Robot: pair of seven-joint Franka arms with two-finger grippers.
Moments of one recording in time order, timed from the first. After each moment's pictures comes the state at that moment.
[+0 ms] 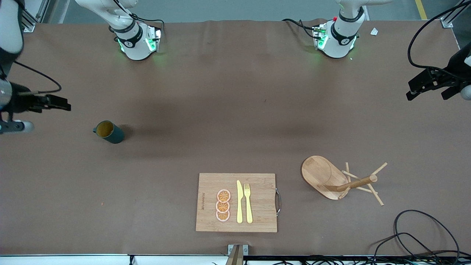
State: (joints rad) left arm 0.01 0.01 -0.07 -1.48 -0.02 1.56 -0.08; right arm -0.03 0.18 -0.04 -1.54 0.02 1.48 -0.20
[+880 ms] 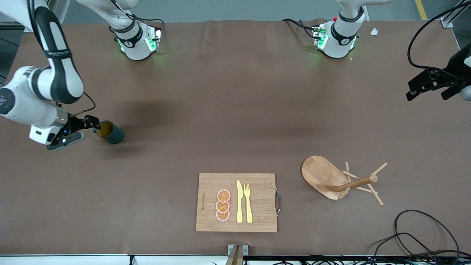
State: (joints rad) left arm 0.02 0.01 -0.07 -1.48 -0.02 1.56 -0.08; right arm -0.11 0.19 -0.04 -2.21 0.02 2.31 -0.58
